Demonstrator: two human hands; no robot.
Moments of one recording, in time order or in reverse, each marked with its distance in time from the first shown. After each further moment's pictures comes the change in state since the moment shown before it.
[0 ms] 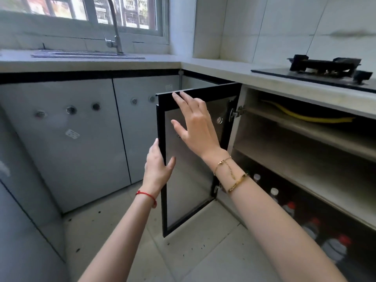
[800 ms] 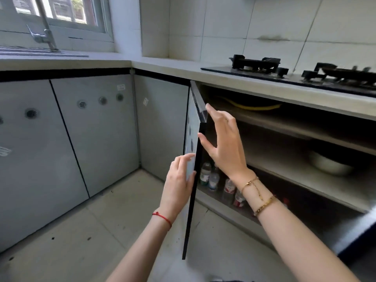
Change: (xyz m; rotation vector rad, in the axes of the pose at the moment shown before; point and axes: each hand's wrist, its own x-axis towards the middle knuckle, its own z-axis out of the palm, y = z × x) left_hand -0.087 0.070 0.064 -0.232 -0.188 0.501; right_hand -0.103 0.046 -0.102 -0.201 0.155 0.145
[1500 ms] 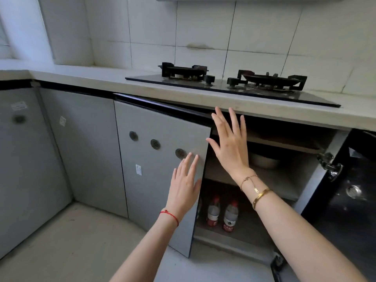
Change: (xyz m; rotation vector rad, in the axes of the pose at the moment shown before) left_hand 0.074 0.051 0.186 0.082 -0.359 0.196; right_hand -0.018 0.185 -0.077 -0.759 -0.126 0.162
